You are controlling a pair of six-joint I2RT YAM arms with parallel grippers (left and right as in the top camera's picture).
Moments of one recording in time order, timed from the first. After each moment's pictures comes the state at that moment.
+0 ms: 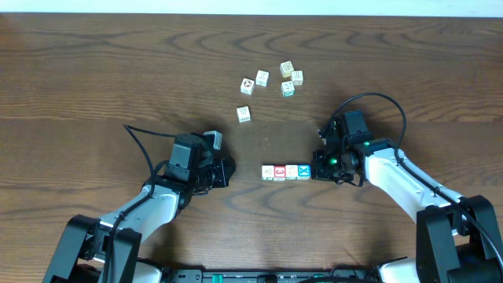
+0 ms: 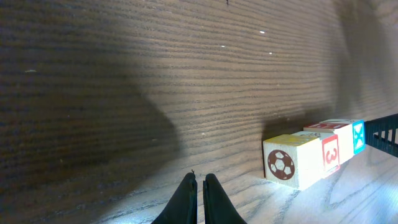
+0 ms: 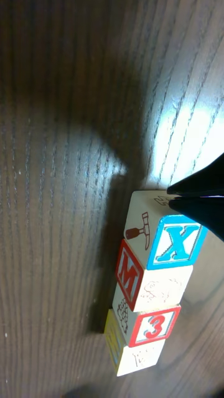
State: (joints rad) left arm -0.31 1.48 0.46 0.11 0.47 -0.48; right arm 0.27 1.60 0.80 -0.53 -0.37 0.33
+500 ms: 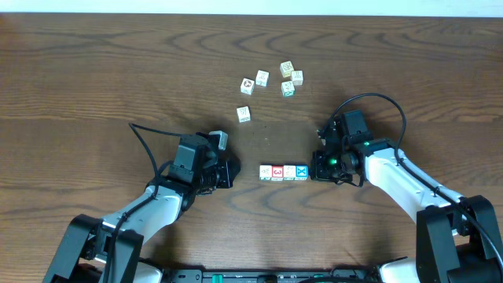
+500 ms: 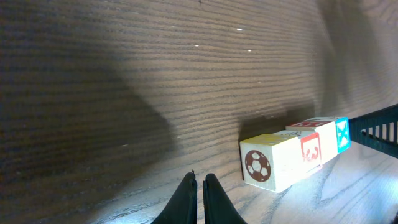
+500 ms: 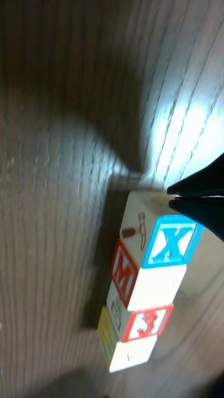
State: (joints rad) left arm -0.35 1.48 0.46 0.15 0.47 -0.49; right arm 0.27 1.60 0.80 -0.54 -0.39 0.33
